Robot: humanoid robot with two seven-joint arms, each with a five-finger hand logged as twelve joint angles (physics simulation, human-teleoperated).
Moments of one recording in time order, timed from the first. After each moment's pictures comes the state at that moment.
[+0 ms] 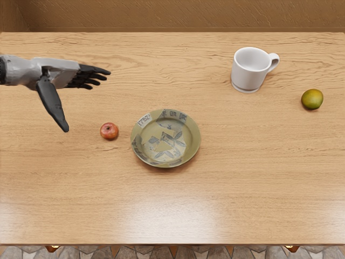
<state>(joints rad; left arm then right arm) -1.32 0.95 -0.15 -1.35 0.50 -0.61 0.17 -0.10 0.00 -0.05 0.16 0.08 0.02 -0.18</state>
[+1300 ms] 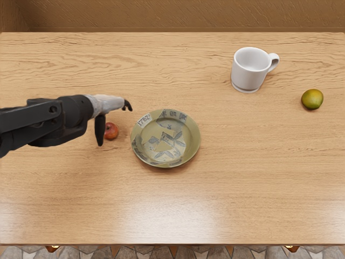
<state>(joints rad) -1.16 0.54 -0.14 -1.45 1.27 -0.24 0.61 -0.10 0.00 -0.05 0.16 0.08 0.02 -0.18</state>
